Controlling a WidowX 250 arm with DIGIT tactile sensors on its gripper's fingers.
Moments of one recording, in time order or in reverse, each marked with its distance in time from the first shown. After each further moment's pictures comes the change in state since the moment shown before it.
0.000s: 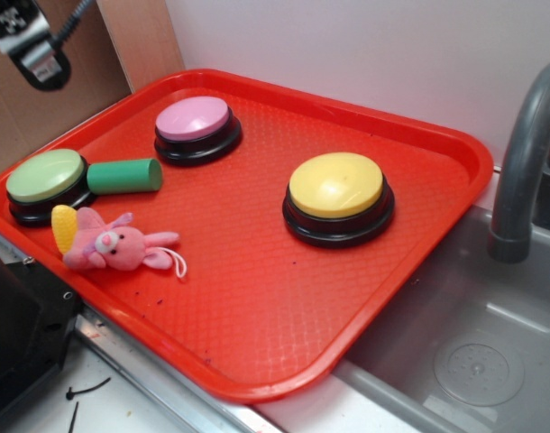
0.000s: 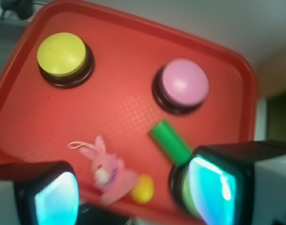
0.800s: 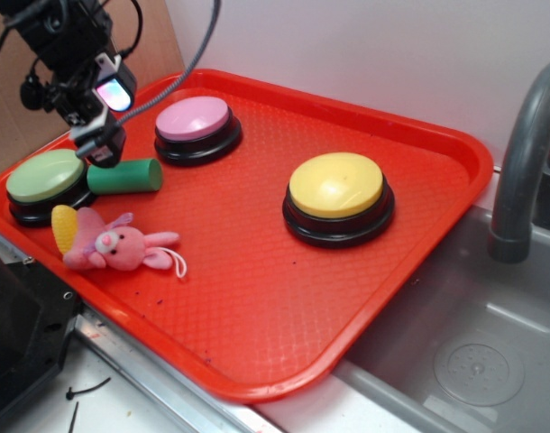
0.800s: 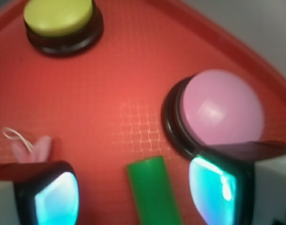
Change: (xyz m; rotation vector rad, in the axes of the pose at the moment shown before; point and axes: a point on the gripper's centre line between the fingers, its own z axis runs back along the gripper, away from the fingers) arm -0.007 0.033 -0.100 -0.155 -0.052 -0.332
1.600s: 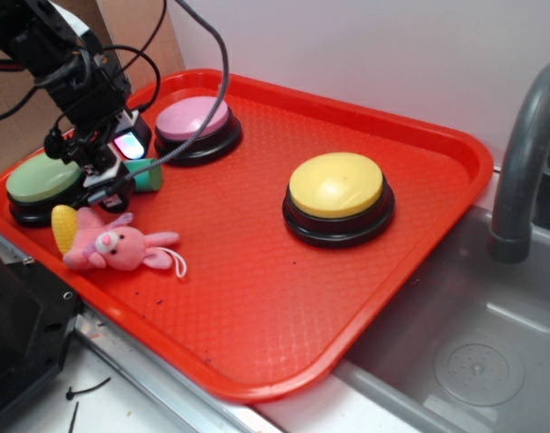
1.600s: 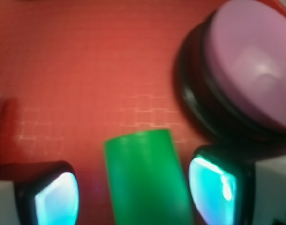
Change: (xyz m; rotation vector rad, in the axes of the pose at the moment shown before) arm -0.021 0.002 -0.045 -0.075 0.022 -0.064
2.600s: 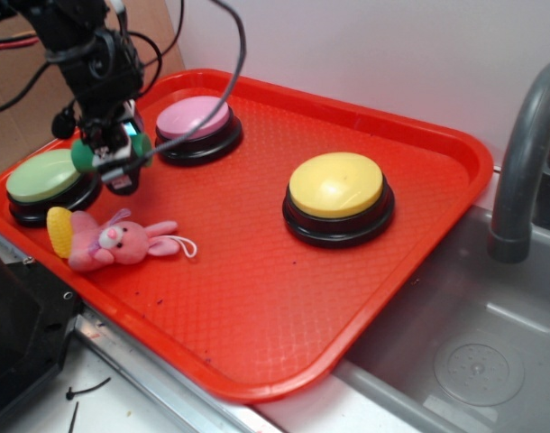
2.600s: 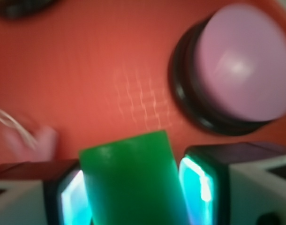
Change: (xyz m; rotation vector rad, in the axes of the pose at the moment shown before) arm 0.038 -0.017 0.044 0.092 0.149 0.257
